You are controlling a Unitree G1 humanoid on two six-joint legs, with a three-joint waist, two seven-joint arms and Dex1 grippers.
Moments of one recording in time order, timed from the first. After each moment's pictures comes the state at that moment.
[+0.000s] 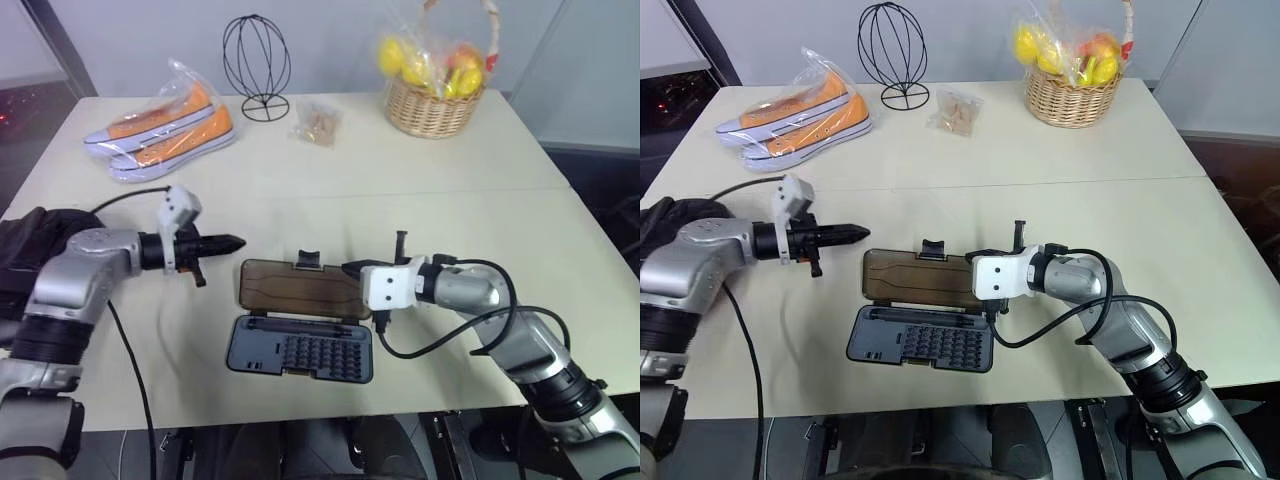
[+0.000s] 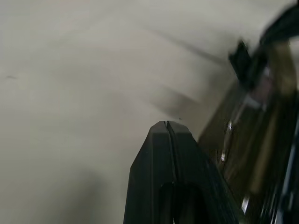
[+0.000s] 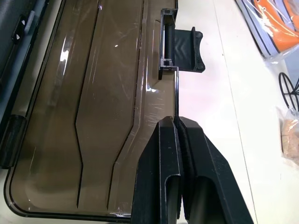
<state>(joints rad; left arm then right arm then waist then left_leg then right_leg) -0.52 0.81 -0.12 0.22 -0.48 0.45 -1.11 -0.37 -0.66 0.33 -0.33 -0.26 0.09 0.82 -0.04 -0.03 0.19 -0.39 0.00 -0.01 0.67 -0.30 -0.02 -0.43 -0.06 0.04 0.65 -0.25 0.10</state>
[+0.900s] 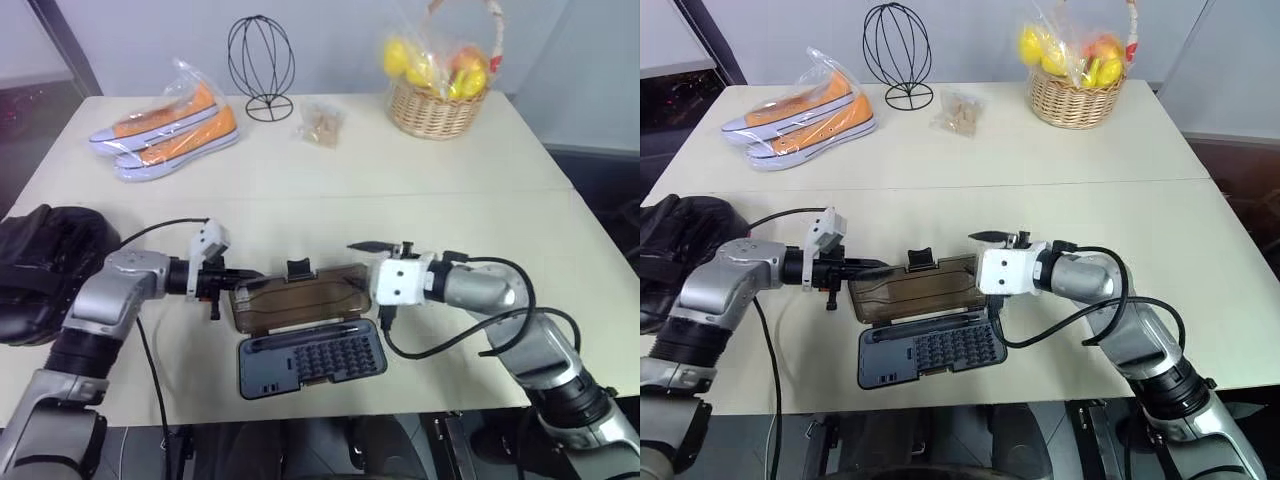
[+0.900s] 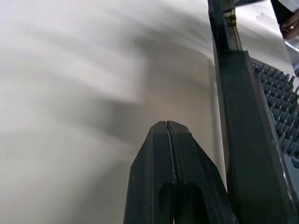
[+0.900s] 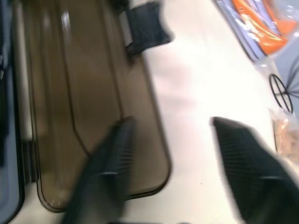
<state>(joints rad) -0.48 0.73 -0.13 0.15 -0.44 0.51 -1.27 -0.35 -0.65 0.24 -0.47 -0.15 0.26 0.86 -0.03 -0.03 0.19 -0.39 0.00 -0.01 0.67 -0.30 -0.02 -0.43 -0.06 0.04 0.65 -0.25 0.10</state>
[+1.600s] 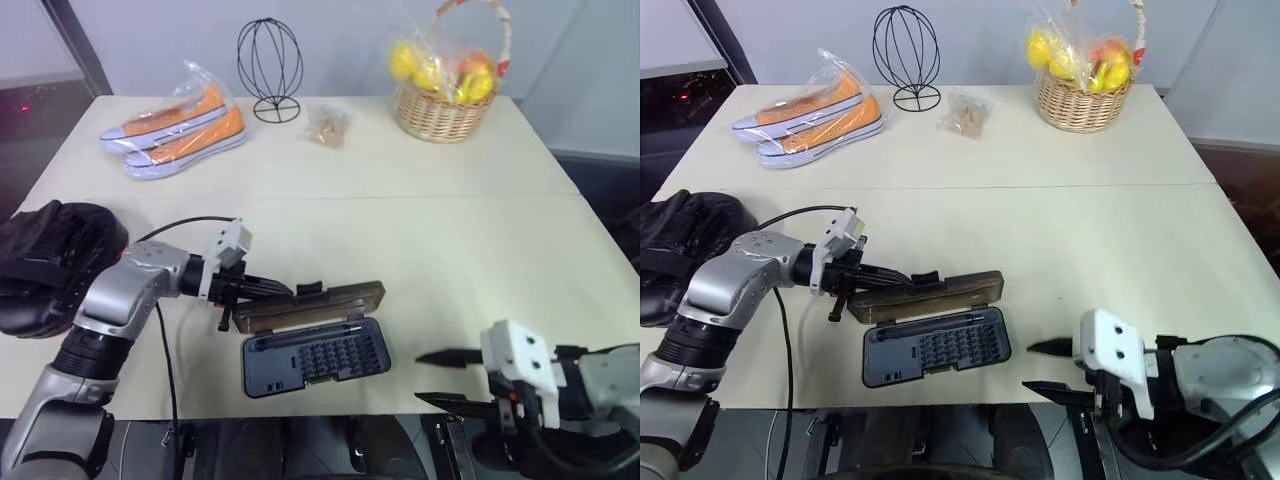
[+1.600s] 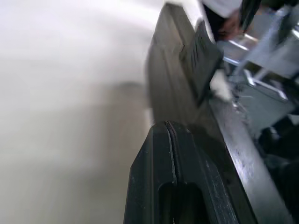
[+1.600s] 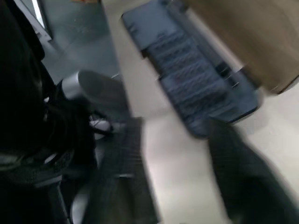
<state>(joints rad) -0.49 0.71 -0.16 -0.08 -0.50 0.63 -1.40 0.40 -0.87 -0.35 -0.92 0.46 0.64 1.15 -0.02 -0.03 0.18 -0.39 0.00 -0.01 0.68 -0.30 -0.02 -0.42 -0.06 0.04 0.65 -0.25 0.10</state>
